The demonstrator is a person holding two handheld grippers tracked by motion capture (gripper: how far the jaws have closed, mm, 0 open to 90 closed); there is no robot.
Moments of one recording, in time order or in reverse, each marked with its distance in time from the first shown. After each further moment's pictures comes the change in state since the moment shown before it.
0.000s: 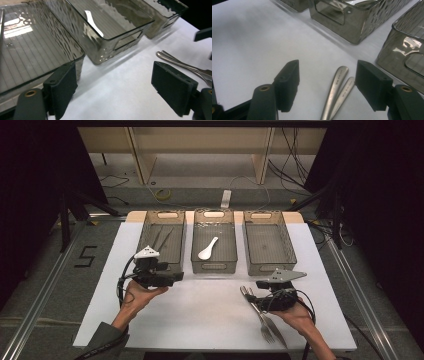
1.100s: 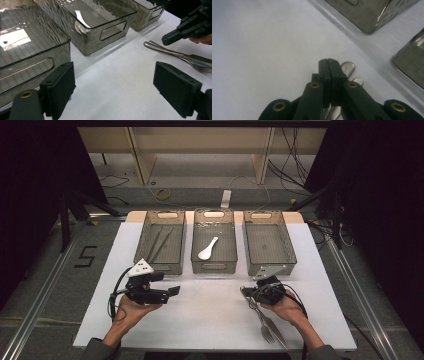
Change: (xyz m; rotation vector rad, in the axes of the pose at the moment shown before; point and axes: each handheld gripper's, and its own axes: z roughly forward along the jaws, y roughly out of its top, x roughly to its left) left arm -0.020 -0.026 -0.025 -0.043 -0.018 0.074; right arm -0.009 0.007 0.039 0.161 0.047 -0.073
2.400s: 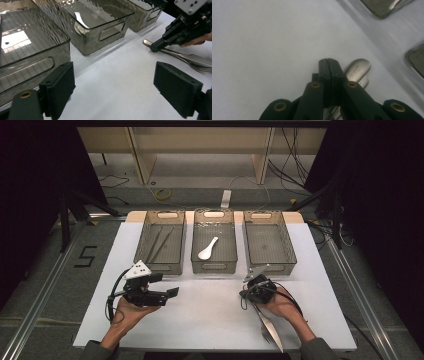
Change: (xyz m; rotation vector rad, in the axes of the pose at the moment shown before) left arm -0.002 -0.003 -0.007 -0.012 -0.001 0.011; right arm -0.004 0.006 0.028 0.172 -0.017 -0.087
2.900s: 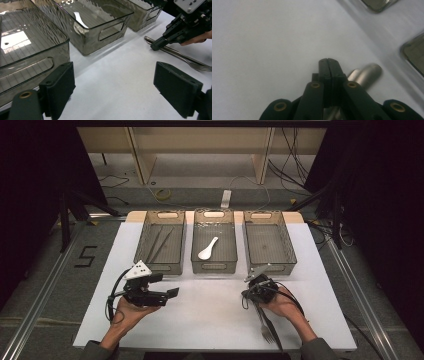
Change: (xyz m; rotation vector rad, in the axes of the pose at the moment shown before) left arm -0.001 0.000 0.000 0.003 -0.001 0.008; right arm -0.002 -0.002 -0.003 0.021 -0.012 0.017
